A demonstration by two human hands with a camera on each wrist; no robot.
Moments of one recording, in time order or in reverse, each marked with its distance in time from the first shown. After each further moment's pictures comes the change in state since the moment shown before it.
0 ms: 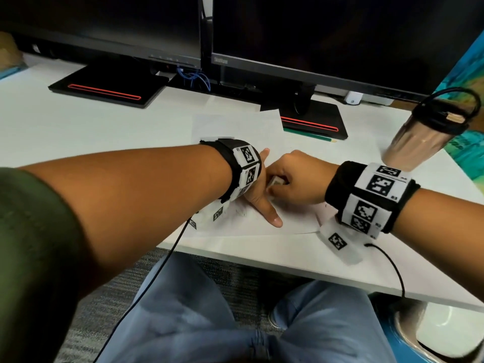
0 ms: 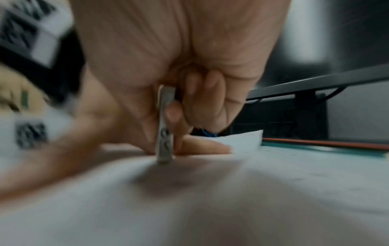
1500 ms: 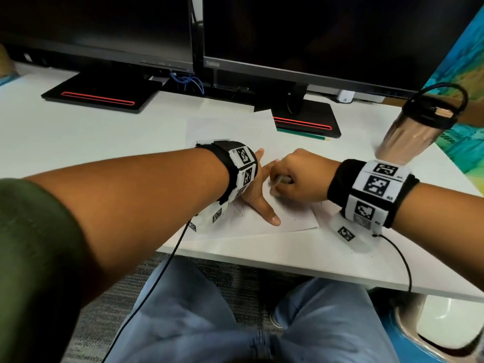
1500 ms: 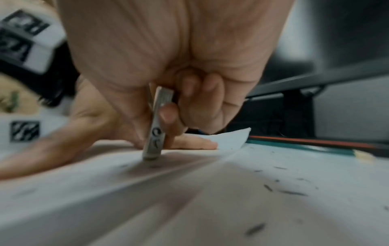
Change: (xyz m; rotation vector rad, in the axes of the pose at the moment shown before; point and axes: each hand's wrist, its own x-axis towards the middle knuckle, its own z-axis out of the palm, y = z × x) left_hand 0.007 -0.002 0.004 -0.050 0.032 0.006; right_hand -0.012 0.004 -0.004 -0.004 -0.005 -0.007
